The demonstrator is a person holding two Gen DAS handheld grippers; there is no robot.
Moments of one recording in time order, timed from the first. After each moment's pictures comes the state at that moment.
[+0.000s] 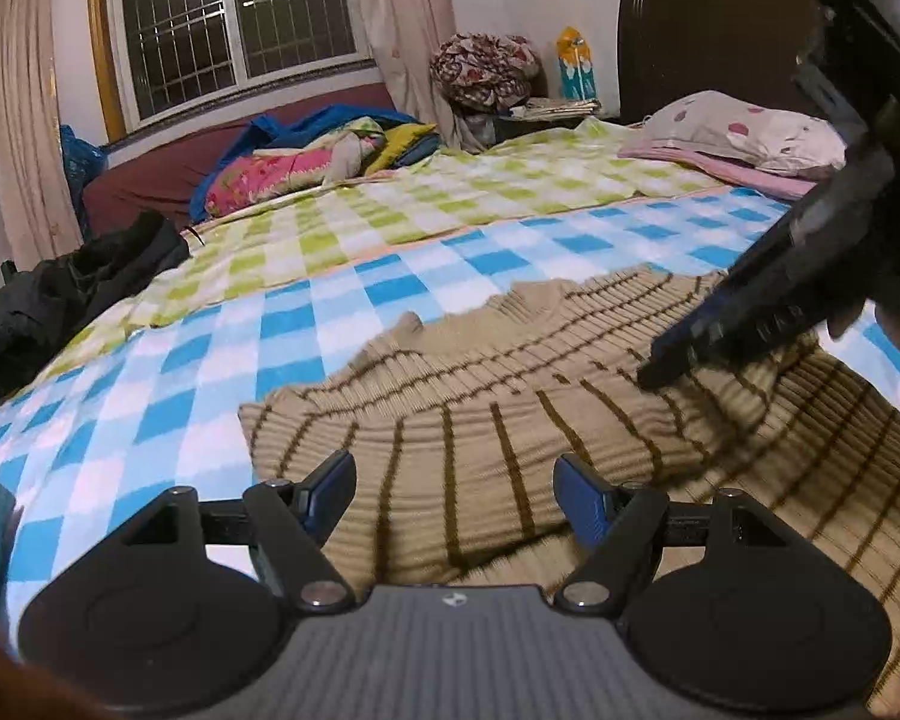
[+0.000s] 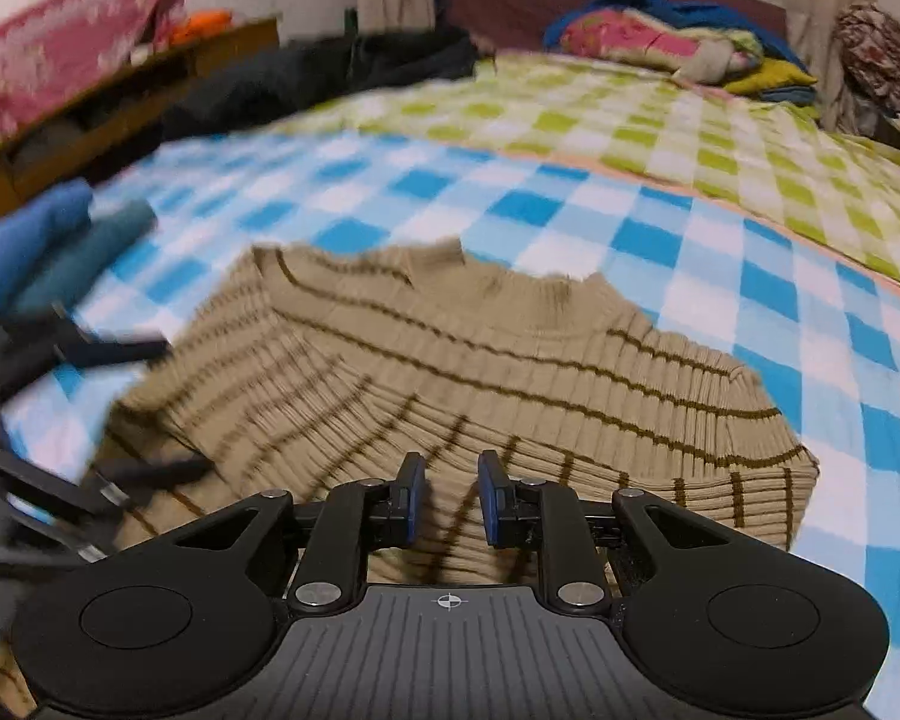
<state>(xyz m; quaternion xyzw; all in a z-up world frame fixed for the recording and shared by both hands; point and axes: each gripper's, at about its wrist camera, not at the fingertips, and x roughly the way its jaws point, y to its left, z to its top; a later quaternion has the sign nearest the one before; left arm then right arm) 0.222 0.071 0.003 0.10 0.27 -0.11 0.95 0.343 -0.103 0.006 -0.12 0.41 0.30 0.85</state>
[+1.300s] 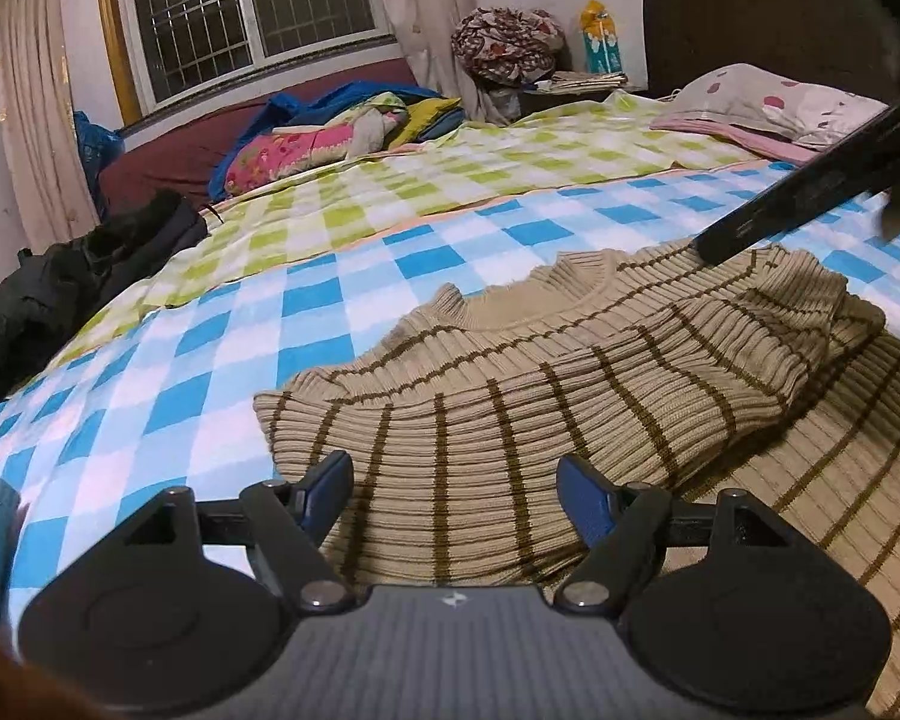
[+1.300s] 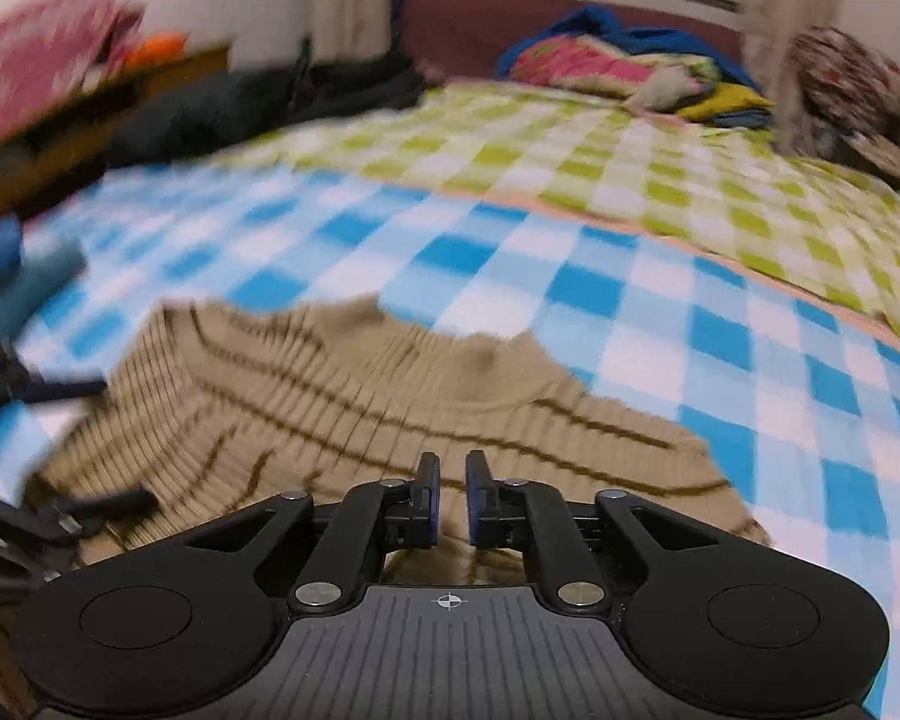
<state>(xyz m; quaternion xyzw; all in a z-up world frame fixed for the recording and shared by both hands) 0.250 0.076 -0.015 0.11 0.29 -0.08 0.95 0.364 -0.131 0.023 -0.07 0.36 0.24 0.90</state>
